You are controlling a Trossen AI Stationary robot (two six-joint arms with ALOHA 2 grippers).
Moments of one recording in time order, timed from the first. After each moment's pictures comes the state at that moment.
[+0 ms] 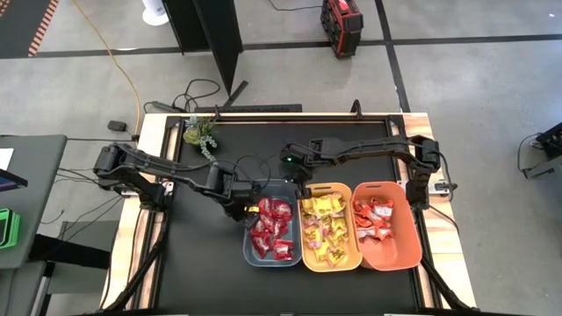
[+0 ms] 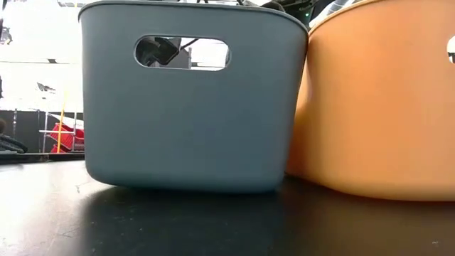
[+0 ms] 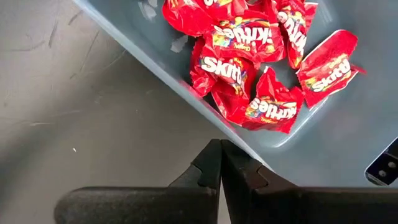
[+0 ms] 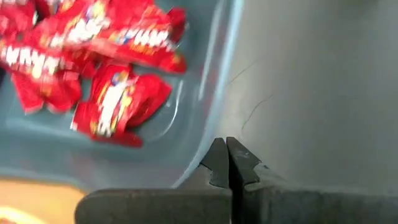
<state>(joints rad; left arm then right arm) -0.13 1.54 1.18 -0.86 0.13 -0.99 -0.17 1.84 1.40 -0.59 -0.09 -0.30</state>
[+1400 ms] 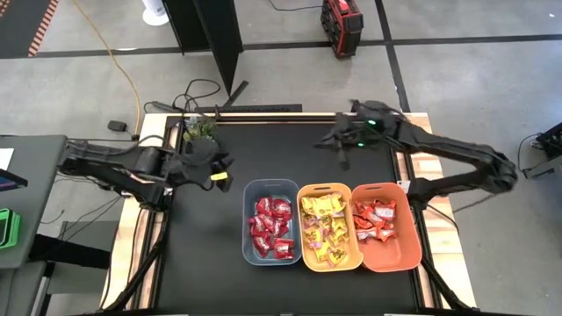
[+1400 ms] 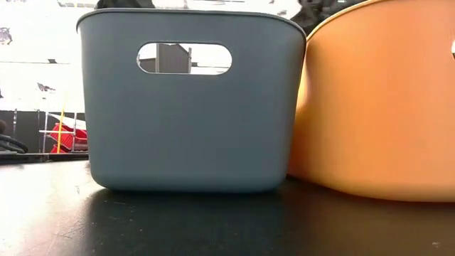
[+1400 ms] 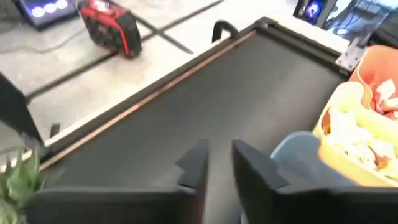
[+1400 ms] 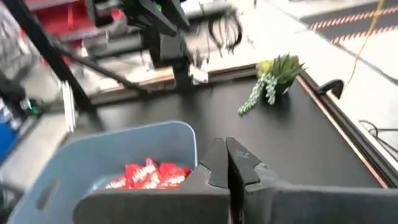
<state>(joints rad) -0.16 1.07 1.18 -0.81 -0.75 -0.62 -0.44 1.06 0.88 -0.08 -0.42 0.09</state>
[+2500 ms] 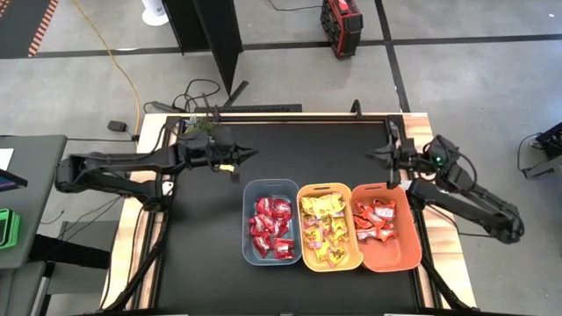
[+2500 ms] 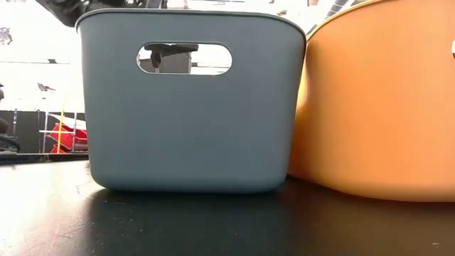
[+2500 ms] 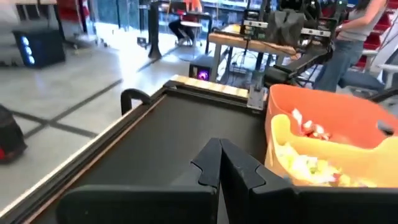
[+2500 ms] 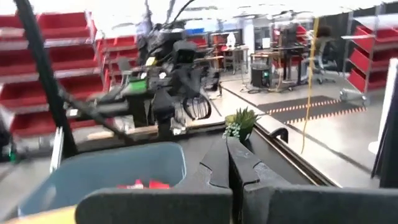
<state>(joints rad) 0.29 1.07 0.61 0.37 0.02 -0.08 -0.57 0.20 0.35 -0.07 -0.42 0.06</state>
